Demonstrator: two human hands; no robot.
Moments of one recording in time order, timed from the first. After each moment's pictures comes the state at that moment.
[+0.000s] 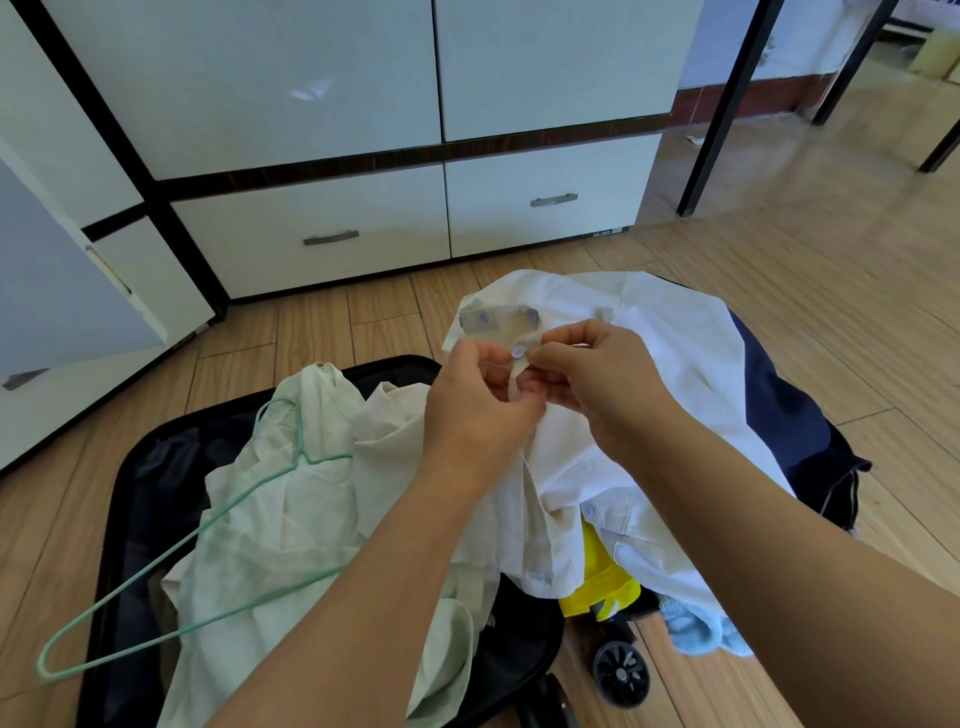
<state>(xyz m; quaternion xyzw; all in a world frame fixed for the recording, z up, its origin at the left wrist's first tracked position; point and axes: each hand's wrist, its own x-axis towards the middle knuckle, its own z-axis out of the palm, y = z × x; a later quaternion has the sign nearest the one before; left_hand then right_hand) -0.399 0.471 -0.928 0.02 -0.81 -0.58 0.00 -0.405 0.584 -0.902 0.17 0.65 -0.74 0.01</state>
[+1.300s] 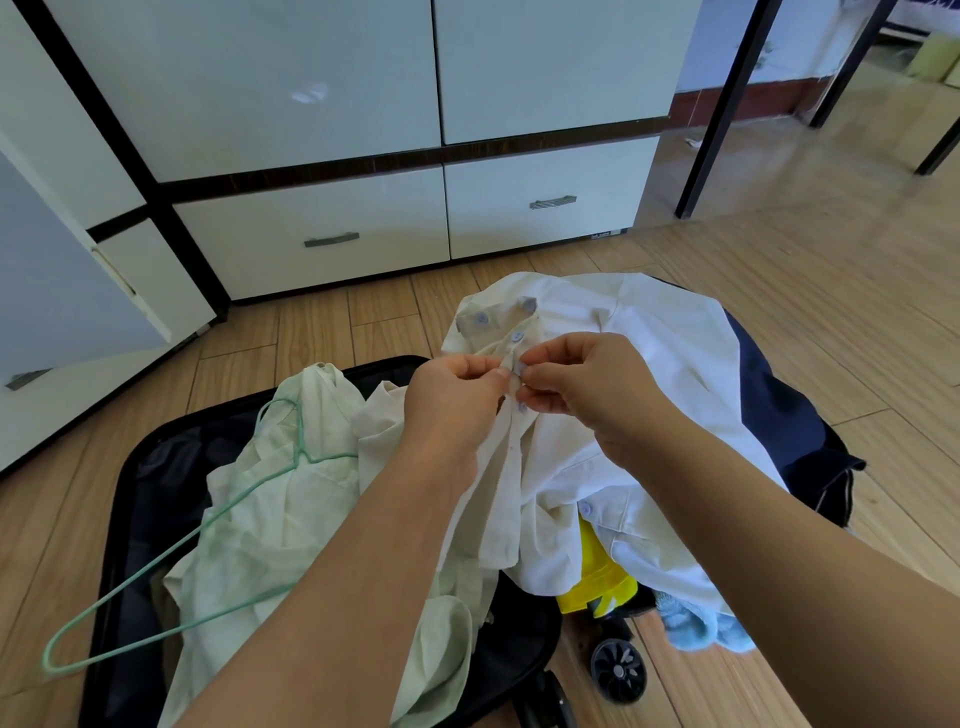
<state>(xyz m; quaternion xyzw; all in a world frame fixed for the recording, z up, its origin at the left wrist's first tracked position) -0.402 0.466 -0.910 0.15 -0.71 -0.68 -0.09 -0.401 0.588 -0.904 0.12 0.74 -0.66 0.04</state>
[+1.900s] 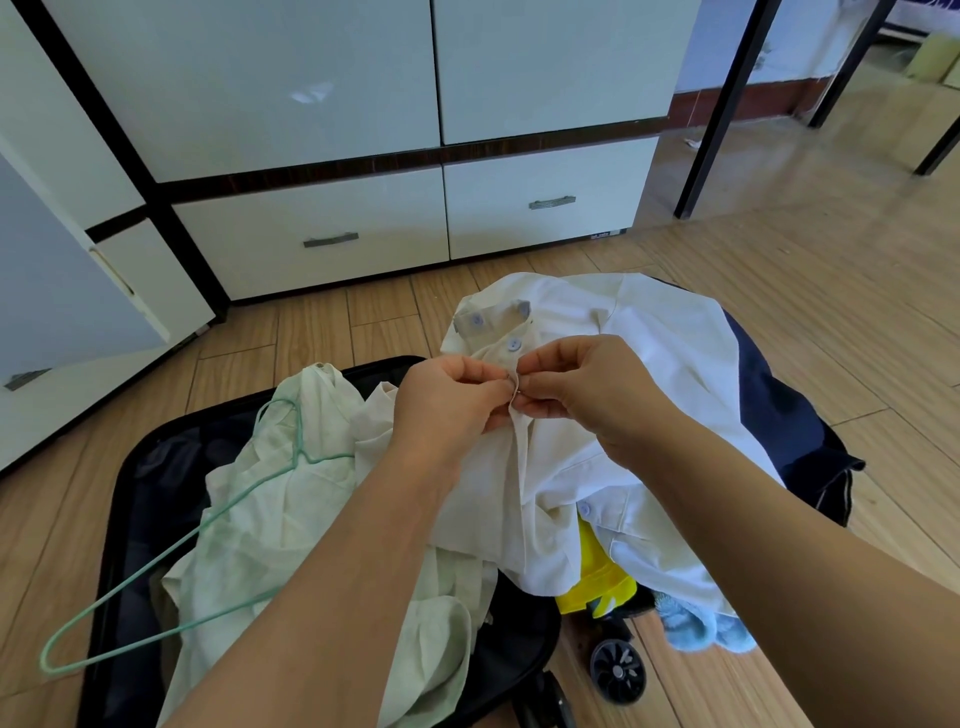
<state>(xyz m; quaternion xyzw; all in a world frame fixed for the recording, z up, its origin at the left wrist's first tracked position) -0.402 0.458 -0.912 0.12 -0.73 -0.67 -0.10 -0.400 0.591 -0.906 0.10 0.74 -0.66 0.07</state>
